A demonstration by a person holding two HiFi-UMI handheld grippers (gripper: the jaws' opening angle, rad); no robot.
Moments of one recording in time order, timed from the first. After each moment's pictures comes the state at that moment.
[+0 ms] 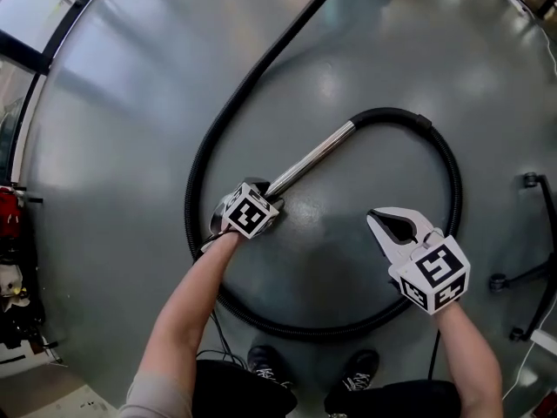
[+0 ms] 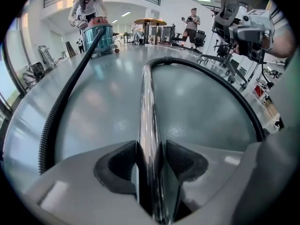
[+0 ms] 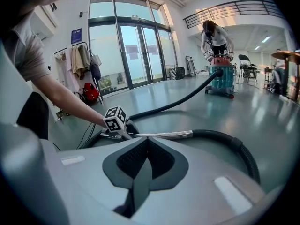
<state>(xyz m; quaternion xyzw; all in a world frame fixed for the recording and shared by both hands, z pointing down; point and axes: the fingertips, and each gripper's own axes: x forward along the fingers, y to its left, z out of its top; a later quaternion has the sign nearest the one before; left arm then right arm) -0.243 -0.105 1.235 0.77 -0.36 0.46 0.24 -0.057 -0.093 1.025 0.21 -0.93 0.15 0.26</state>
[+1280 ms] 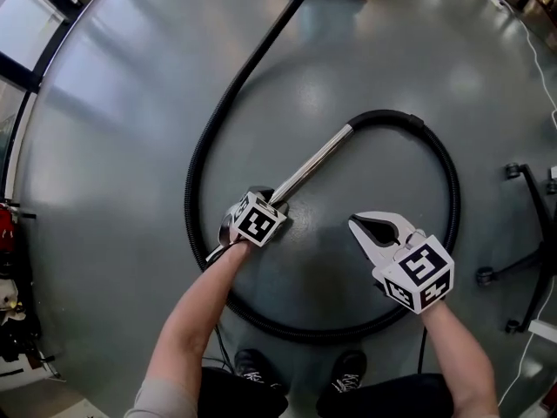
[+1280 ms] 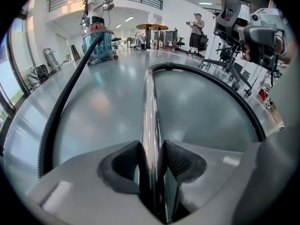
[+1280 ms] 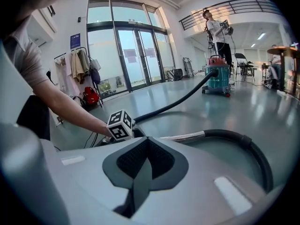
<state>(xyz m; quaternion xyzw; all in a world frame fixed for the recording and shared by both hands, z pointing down) -0.172 -0.118 1.223 0.77 -0.39 0.45 0.23 -0.027 -0.082 1.019 0.21 -0.93 0.16 0.24</state>
